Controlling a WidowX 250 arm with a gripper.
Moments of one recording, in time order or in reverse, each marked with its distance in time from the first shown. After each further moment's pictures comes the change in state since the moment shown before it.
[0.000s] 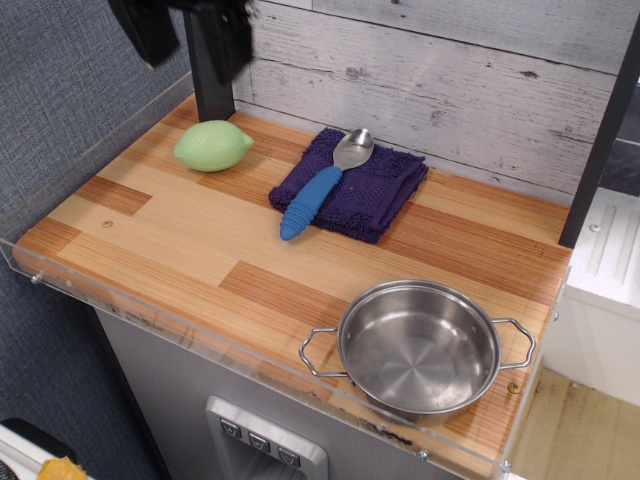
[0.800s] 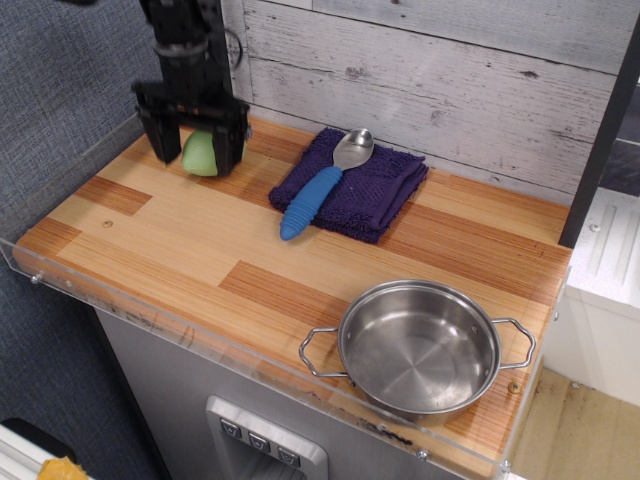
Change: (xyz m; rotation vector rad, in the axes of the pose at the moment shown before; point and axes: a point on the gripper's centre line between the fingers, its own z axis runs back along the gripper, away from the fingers) arm 0.035 0.089 -0.139 0.100 0.151 0.186
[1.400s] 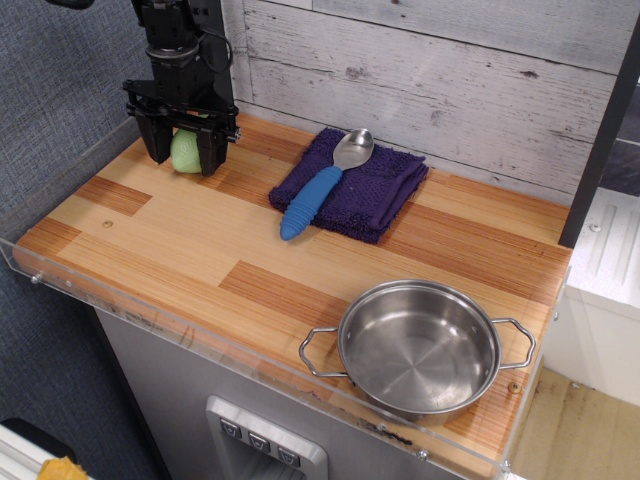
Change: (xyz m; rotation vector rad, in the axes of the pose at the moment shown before) arm 0.006 0.016 -0.019 0.041 0.012 -0.004
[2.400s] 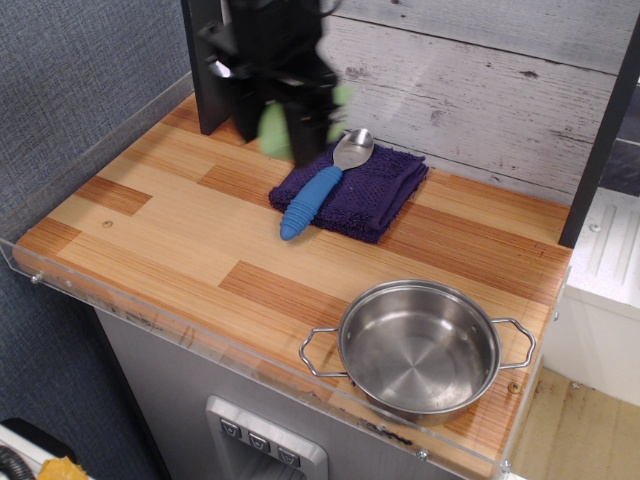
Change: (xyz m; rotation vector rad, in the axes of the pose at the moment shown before) arm -0.064 -0.107 0.107 -0.117 -0.126 -0.305
